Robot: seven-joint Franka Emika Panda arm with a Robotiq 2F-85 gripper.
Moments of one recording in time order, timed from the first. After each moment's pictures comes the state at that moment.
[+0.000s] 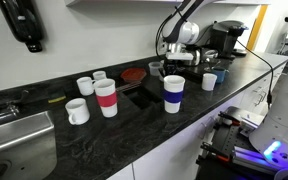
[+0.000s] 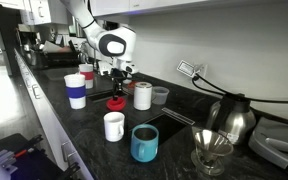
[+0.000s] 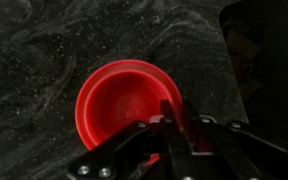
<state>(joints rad) -0.07 0.15 -0.06 -2.30 0.27 2.37 0.29</state>
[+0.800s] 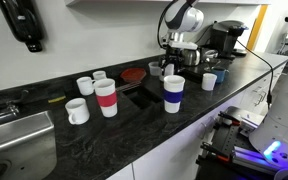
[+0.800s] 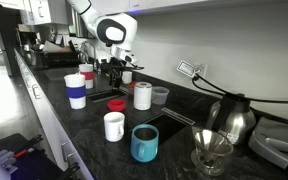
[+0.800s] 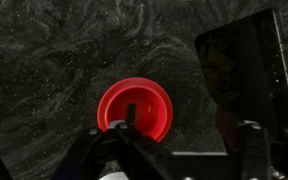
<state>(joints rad) -0.08 0.03 -0.07 -2.29 0.30 2.21 0.24</state>
